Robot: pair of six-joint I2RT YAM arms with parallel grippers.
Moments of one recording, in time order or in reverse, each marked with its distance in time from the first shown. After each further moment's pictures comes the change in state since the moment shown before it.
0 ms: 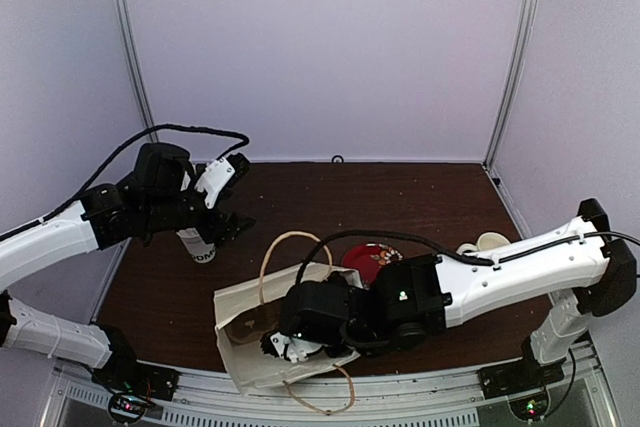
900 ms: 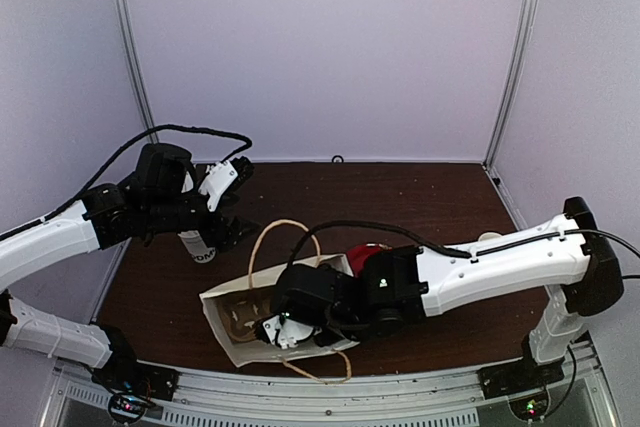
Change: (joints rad) left arm 0.000 0.009 0.000 -0.004 0.100 0.002; right arm -0.066 0.058 0.027 0.045 -0.052 -0.012
